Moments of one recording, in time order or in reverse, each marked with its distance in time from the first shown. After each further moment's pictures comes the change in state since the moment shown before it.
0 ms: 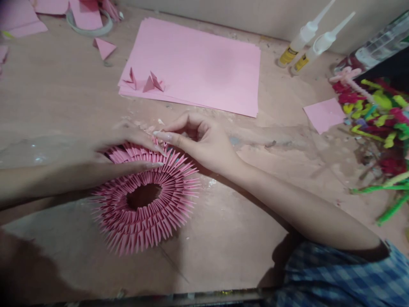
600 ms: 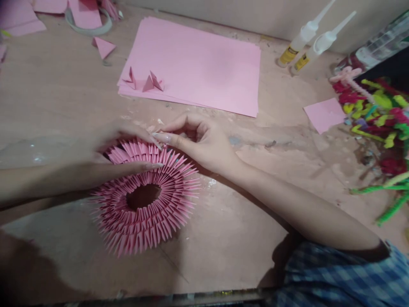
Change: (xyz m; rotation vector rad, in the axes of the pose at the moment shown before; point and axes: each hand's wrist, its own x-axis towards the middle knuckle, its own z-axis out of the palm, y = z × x) left_hand -0.002 -0.004 0.003 -0.031 0.027 0.002; right_hand 0.002 -0.003 0.003 0.003 -0.011 0.035
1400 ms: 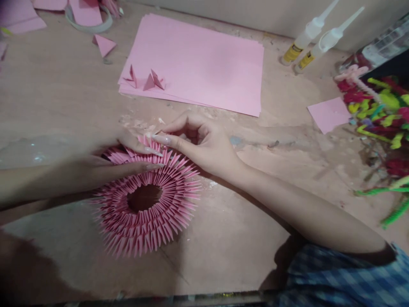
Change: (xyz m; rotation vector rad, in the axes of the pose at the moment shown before) left_hand -0.003 -0.005 0.001 -0.009 0.028 0.050; right_hand -0.004 0.003 0.001 -0.071 0.043 -0.002
